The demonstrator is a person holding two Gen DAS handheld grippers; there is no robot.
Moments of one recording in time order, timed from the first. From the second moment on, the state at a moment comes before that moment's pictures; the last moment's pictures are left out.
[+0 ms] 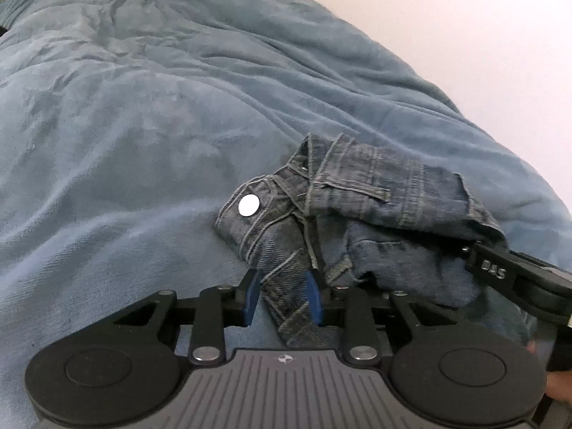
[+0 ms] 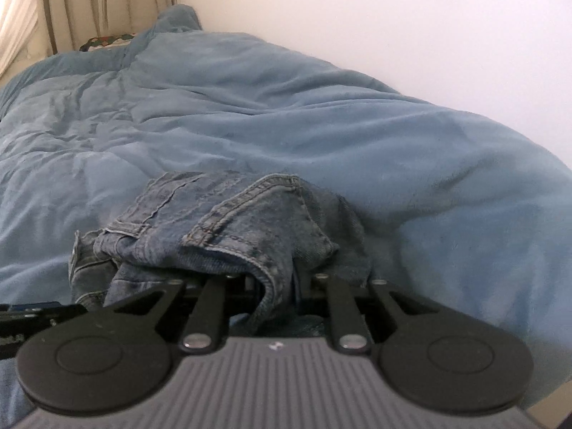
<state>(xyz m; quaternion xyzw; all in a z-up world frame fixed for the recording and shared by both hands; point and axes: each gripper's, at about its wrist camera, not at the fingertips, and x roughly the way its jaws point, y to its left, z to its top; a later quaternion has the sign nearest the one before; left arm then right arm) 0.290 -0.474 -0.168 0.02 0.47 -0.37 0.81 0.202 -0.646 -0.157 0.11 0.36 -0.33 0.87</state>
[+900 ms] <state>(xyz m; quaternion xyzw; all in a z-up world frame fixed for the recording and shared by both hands) 0.279 -0.500 -0.169 0.05 0.43 -0.35 0.83 0.188 -0.632 -0.138 0.11 0.33 -0.31 0.88</state>
